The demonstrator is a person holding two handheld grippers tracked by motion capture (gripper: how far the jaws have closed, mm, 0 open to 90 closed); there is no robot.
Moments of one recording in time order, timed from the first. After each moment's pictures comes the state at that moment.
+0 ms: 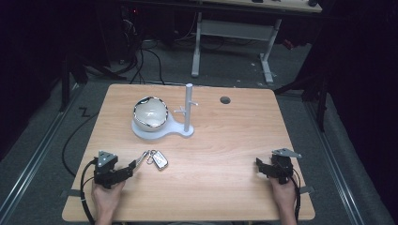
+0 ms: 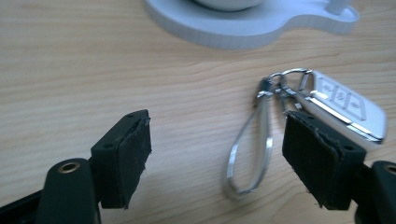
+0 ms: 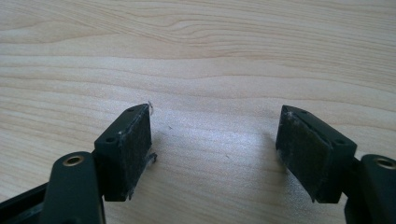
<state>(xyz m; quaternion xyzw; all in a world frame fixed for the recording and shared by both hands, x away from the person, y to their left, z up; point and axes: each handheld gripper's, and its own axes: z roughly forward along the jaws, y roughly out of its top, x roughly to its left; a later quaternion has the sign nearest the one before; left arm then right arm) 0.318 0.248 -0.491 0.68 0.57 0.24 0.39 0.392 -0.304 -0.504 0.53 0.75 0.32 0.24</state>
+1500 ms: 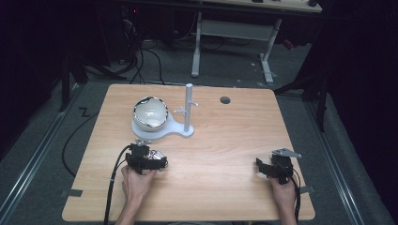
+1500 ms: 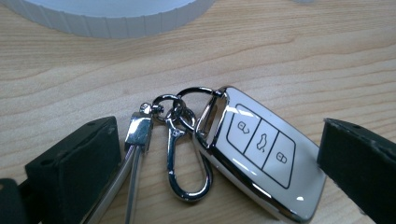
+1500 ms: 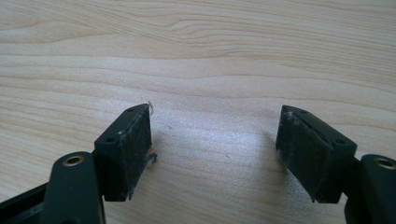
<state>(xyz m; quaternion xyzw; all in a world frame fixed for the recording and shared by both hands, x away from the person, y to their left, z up) 0.379 0.172 -0.497 0.71 0.60 0.15 0.33 0.392 -0.304 -0.504 0.53 0.75 0.32 0.24</state>
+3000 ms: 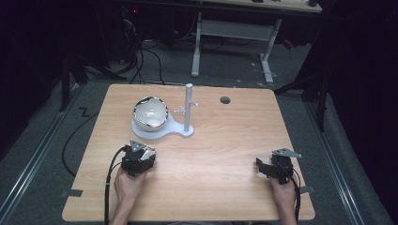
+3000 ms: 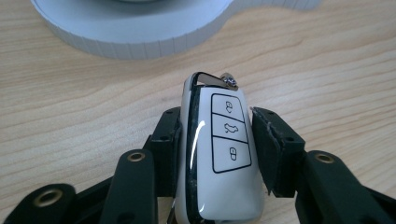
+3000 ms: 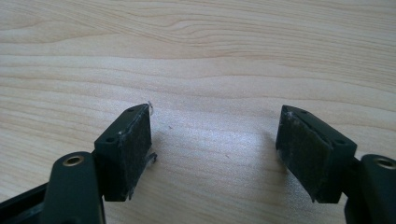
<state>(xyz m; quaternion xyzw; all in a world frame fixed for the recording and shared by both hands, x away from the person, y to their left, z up) 0.360 0.191 -0.485 0.73 0.56 0.20 0.34 0.392 -0.304 -0.504 0.53 0.75 0.32 0.24</state>
